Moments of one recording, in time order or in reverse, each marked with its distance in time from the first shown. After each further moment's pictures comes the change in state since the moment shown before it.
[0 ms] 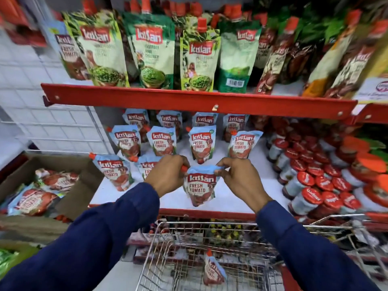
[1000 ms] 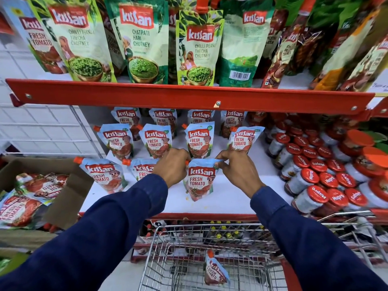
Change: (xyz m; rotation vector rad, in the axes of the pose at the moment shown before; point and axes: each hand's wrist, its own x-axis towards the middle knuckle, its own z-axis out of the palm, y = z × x) left_hand 0.053 -0.016 0.026 0.046 -0.049 -0.038; right_hand 0.050 0.020 0.029 -0.084 -0.054 0.116
